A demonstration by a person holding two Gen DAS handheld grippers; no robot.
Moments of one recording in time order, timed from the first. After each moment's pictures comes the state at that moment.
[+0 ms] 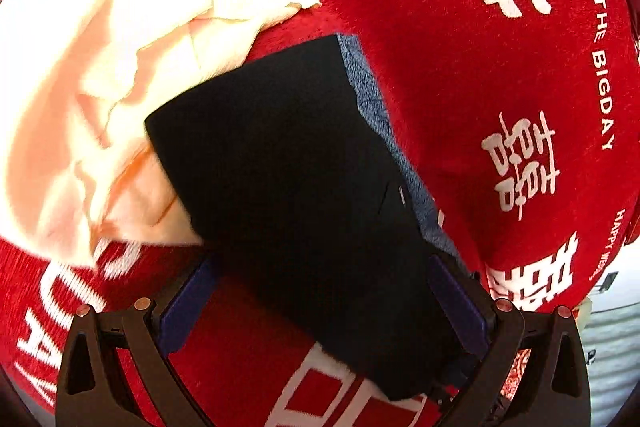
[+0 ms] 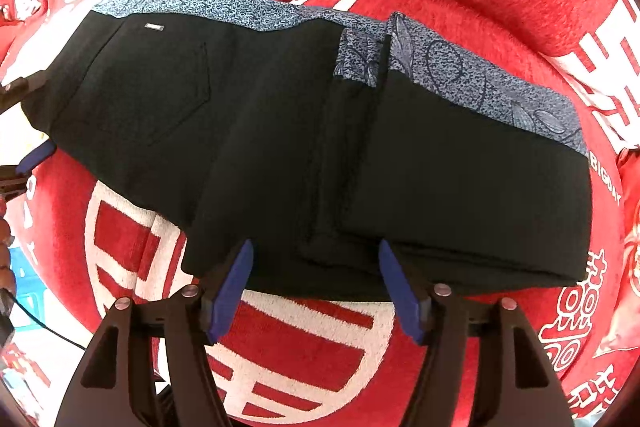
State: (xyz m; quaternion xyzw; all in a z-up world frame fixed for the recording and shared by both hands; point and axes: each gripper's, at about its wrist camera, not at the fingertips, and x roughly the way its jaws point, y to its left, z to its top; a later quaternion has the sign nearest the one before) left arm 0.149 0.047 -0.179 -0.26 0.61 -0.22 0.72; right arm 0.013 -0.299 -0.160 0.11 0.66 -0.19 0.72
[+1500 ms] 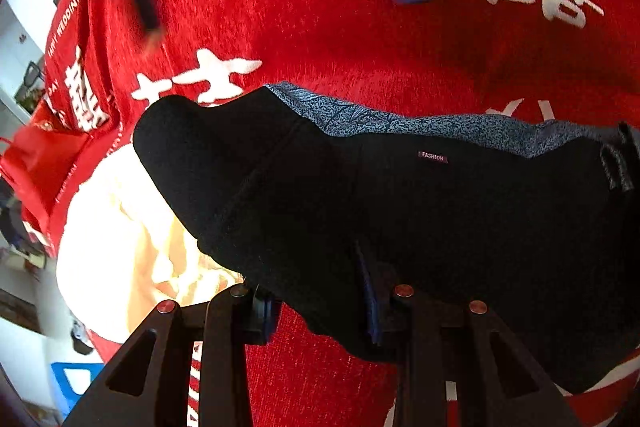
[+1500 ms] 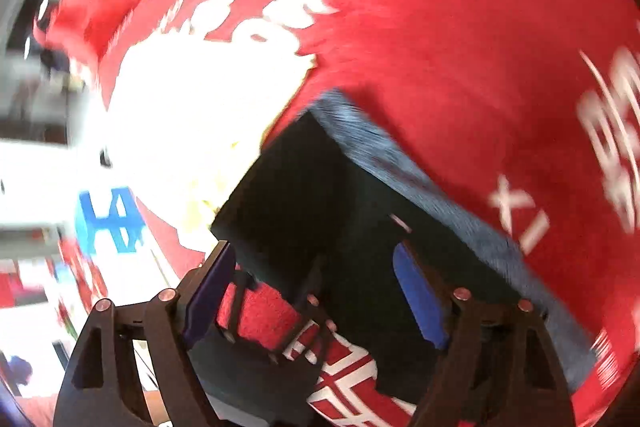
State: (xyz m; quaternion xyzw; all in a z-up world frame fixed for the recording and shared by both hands) left arm 0.093 -0.097 -0.144 0.25 0.45 -0.13 0.84; right arm 0.263 -0.229 -0.082 0.11 0.71 0.09 0.69
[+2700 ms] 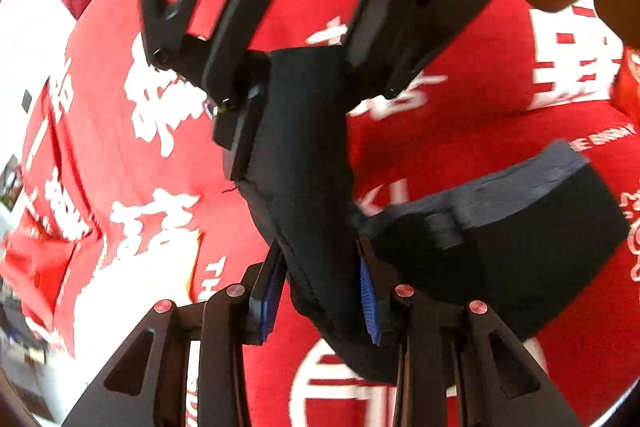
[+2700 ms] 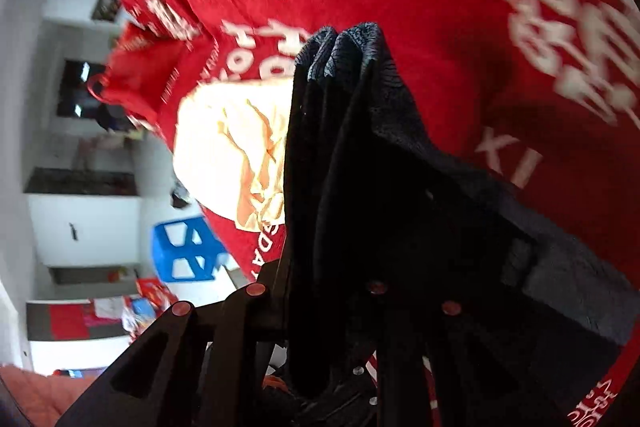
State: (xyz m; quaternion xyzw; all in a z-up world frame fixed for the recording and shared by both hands) left arm -0.002 -0.176 -0.029 0.30 0.34 -0.27 0.85; right arm 0.156 -0.343 -0.039 0.31 0.62 0.12 0.71
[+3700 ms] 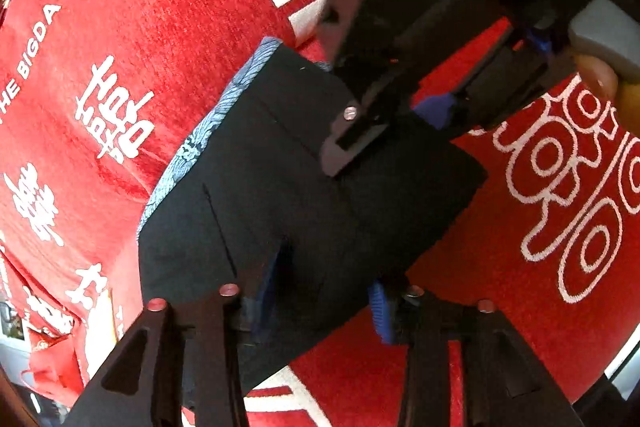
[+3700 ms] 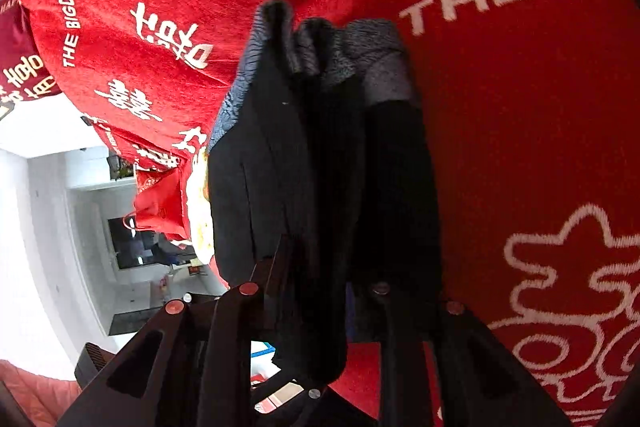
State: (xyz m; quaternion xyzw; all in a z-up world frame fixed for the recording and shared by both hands) left arm -0.165 -0.330 -0.119 0.46 0.37 -0.37 0.72; right arm -0.128 -0.575 -0.182 0.55 0.49 0.01 0.67
